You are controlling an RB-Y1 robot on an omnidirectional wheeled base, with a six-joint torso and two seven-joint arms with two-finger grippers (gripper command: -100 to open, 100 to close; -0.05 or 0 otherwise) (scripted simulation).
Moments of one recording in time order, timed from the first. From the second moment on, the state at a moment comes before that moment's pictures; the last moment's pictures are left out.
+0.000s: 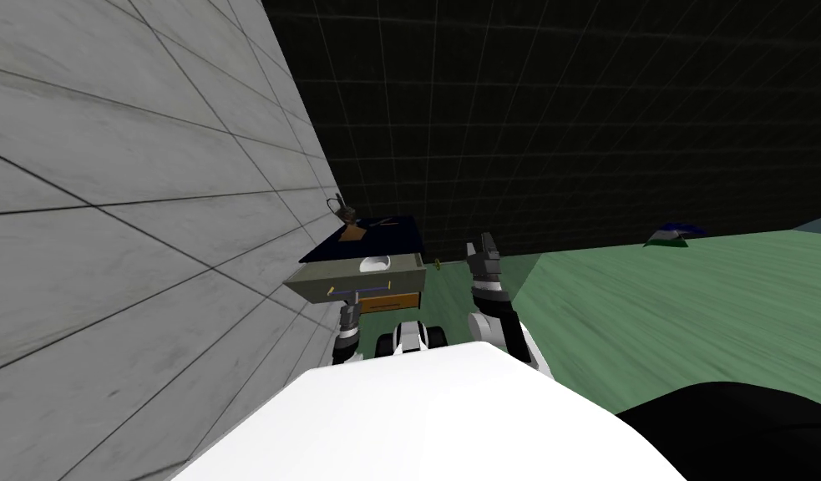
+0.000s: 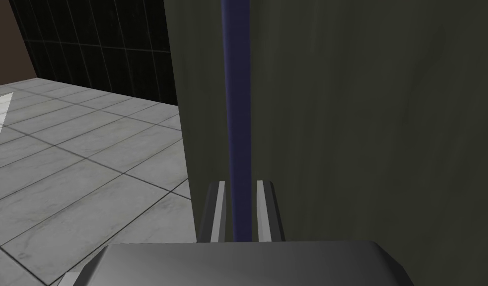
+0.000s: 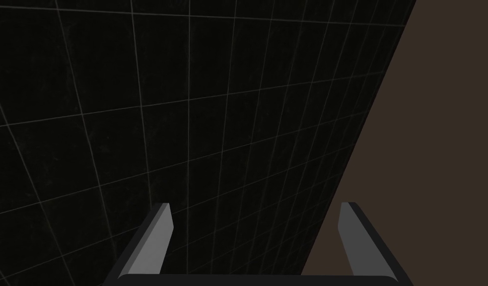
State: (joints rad) left arm 0.24 0.06 0.02 -1.12 -0.06 -1.24 0.11; right arm 0.53 0.03 0.00 -2.32 0.01 -0.41 0.02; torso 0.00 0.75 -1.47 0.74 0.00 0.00
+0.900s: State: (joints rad) left arm 0.26 0.08 0.01 -1.20 -0.06 -1.17 0.14; right arm 0.53 0.03 0.00 -2.32 0.01 -0.41 0.02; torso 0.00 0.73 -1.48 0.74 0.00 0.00
